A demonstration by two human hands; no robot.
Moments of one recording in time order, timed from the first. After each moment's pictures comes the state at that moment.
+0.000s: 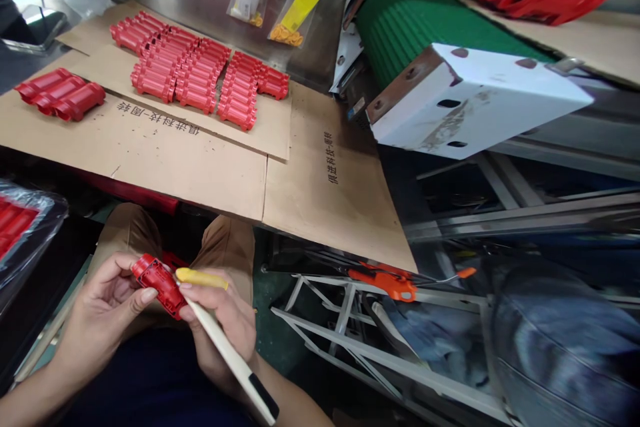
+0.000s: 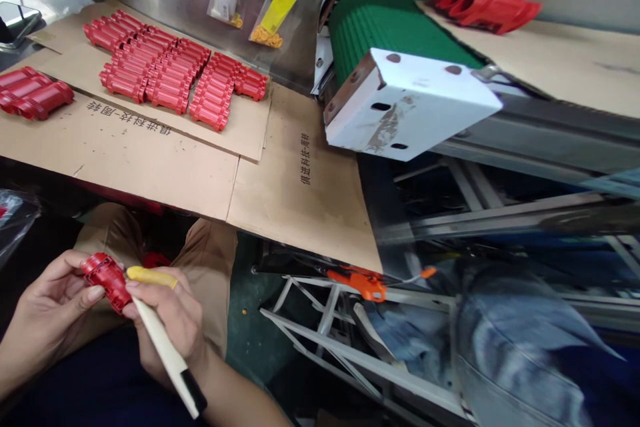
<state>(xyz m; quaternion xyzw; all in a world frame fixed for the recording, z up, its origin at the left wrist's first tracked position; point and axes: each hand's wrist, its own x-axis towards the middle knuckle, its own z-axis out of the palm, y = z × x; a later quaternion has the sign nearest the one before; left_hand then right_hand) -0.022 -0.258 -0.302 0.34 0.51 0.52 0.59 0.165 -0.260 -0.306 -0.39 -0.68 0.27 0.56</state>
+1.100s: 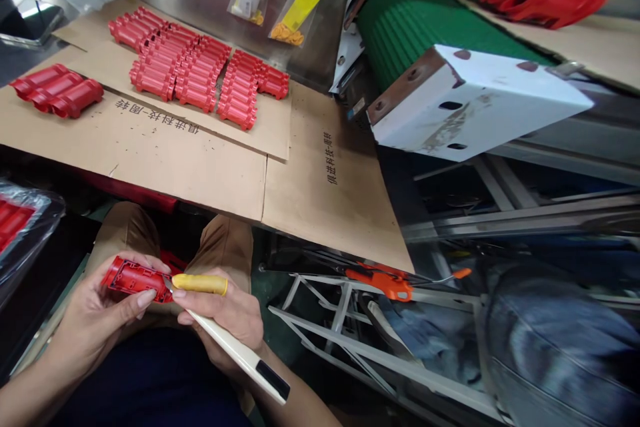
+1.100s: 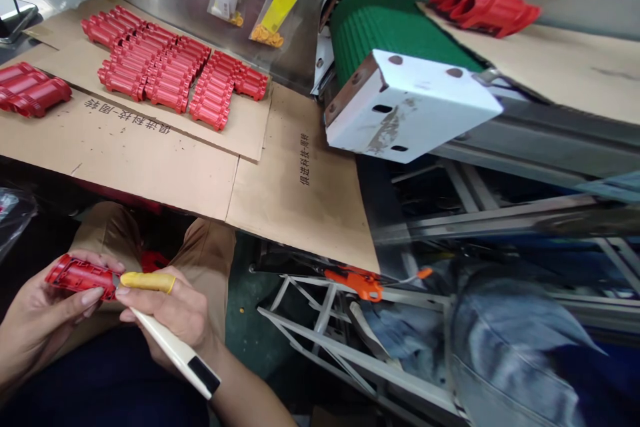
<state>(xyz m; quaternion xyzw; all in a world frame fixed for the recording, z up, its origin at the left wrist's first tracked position) -0.019 -0.256 -0.285 0.26 0.55 0.49 0.62 0.174 -0.248 -0.310 -0.31 -0.71 0.31 0.55</state>
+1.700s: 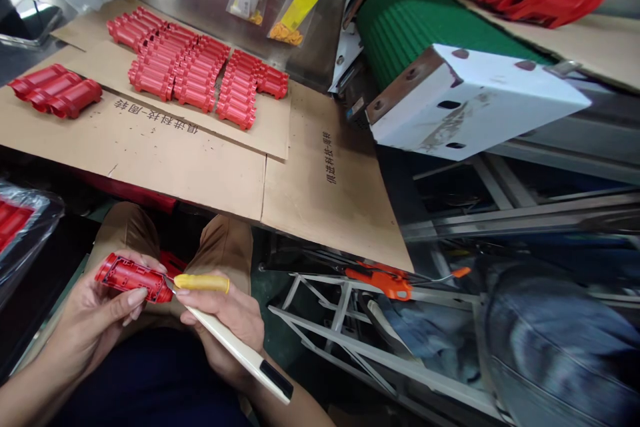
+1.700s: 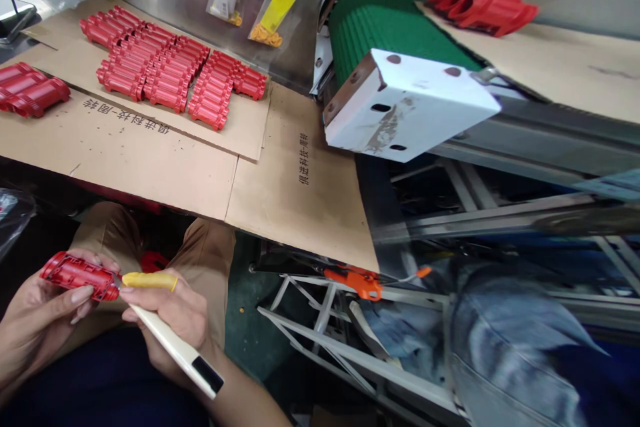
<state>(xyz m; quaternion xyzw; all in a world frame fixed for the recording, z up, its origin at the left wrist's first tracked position) -0.023 -0.256 -0.287 0.22 0.54 0.48 0.66 0.174 -0.256 -0.300 -0.34 -0.69 0.35 0.54</state>
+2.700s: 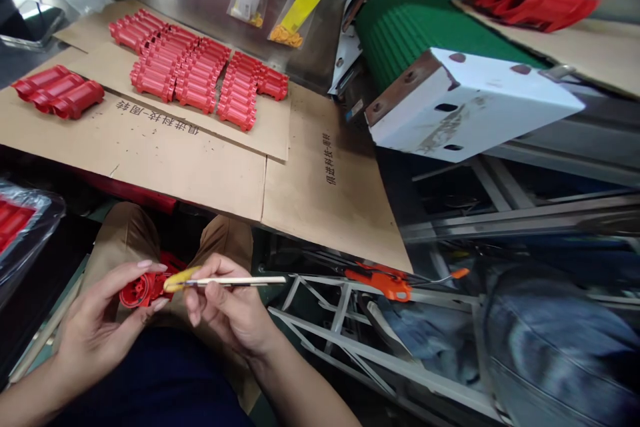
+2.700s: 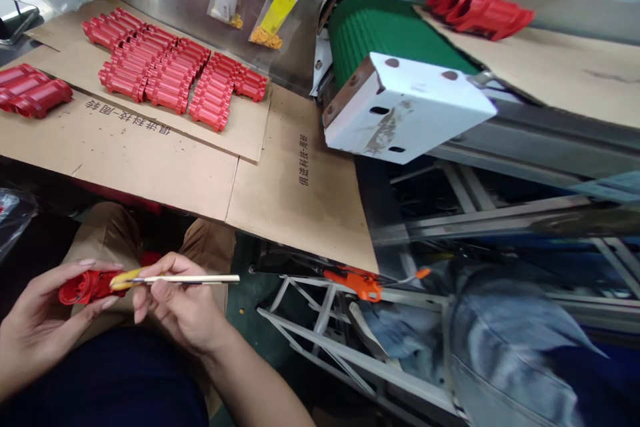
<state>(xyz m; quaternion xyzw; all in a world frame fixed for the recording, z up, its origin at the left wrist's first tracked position) -0.012 -0.271 -0.299 0.45 0.55 0.56 0.42 0.172 -0.240 -0.312 -0.25 -0.30 0.79 0.47</state>
